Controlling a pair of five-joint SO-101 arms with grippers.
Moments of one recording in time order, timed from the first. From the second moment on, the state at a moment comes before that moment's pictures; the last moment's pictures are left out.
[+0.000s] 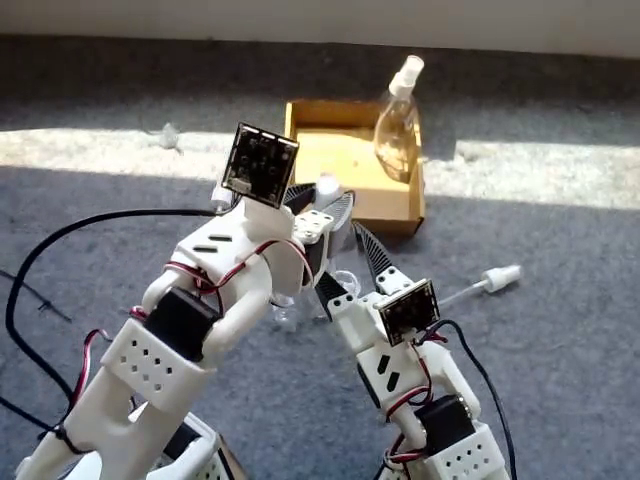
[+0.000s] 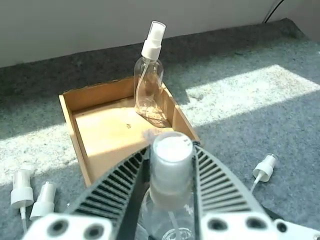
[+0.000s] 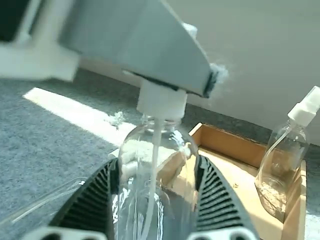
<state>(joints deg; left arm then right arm) 28.4 -49.3 39.2 42.5 15.4 -29.4 -104.8 95.3 19.6 7.4</state>
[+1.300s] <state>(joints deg) 18.9 -55.3 29.6 49.5 11.4 -28.1 -104.8 95.3 19.4 7.3</state>
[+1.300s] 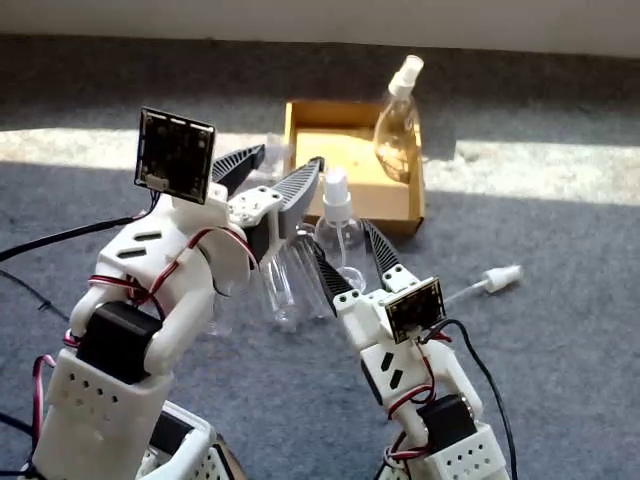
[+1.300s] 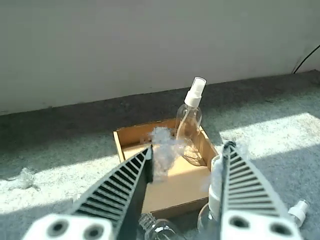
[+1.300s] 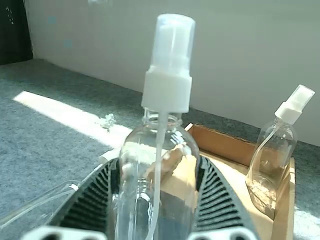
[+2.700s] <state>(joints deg) 12.1 -46.0 20.0 50.6 7.1 -23.3 -104.8 95.3 16.7 7.4</state>
